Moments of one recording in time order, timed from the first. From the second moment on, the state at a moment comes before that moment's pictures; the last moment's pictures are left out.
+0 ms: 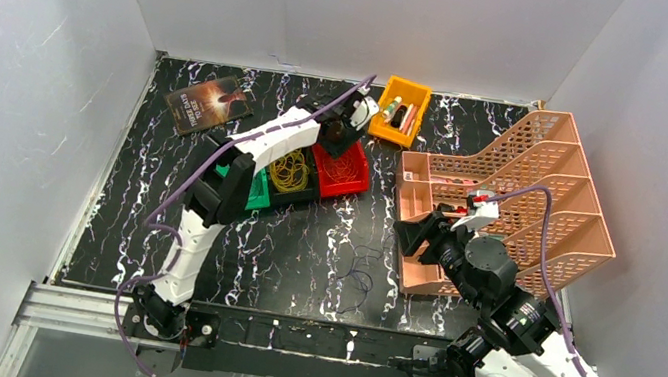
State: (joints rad) left arm -0.60 2.26 1.95 -0.65 -0.17 0.22; right arm 0.86 0.51 0.62 -0.38 0.31 0.57
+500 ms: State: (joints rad) left arm -0.60 2.04 1.90 -0.64 -0.12 0.21; right arm 0.86 0.53 0.62 -0.38 0.31 0.57
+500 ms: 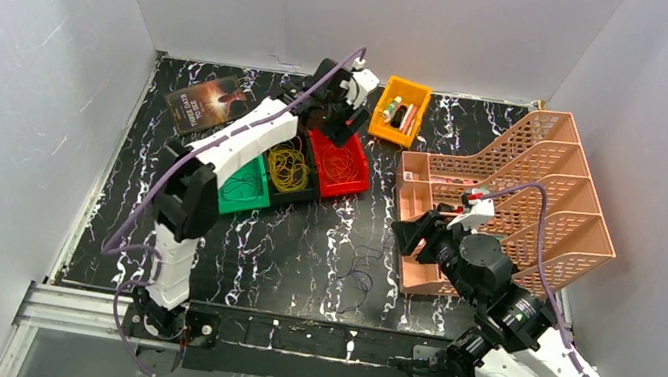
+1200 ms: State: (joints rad) left arm -0.73 1.34 1.13 -0.43 0.00 -0.28; right arm 0.86 0.55 0.62 -0.41 0.38 0.59
